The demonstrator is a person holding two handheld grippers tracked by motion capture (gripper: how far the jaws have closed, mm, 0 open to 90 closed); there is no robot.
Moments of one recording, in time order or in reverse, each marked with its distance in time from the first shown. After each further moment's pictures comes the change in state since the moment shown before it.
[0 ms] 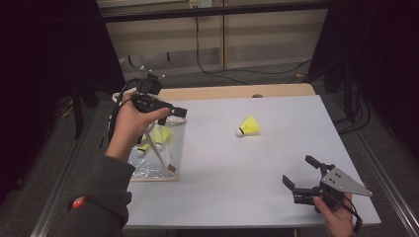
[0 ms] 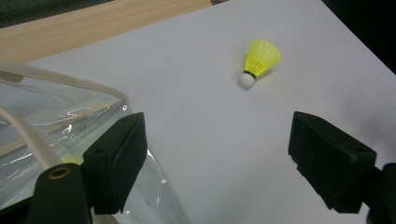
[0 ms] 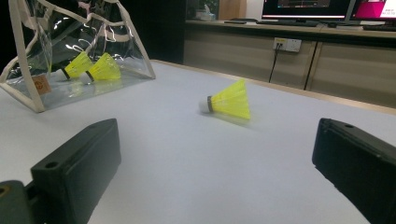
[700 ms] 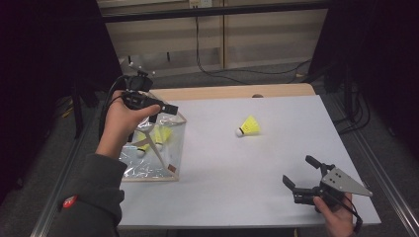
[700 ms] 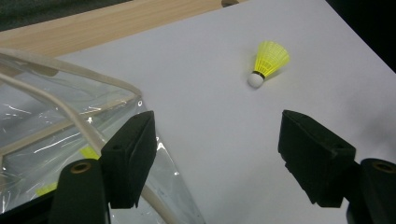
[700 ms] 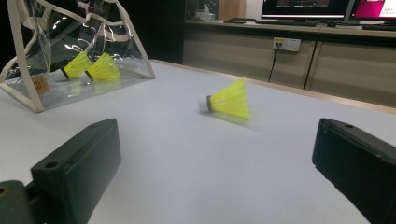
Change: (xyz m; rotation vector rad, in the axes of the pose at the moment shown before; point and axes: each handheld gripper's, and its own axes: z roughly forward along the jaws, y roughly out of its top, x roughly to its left) left arm 0.011 0.000 -0.016 -0.003 0.014 -0.016; right arm 0.000 0.000 0.000 0.002 -0.002 0.005
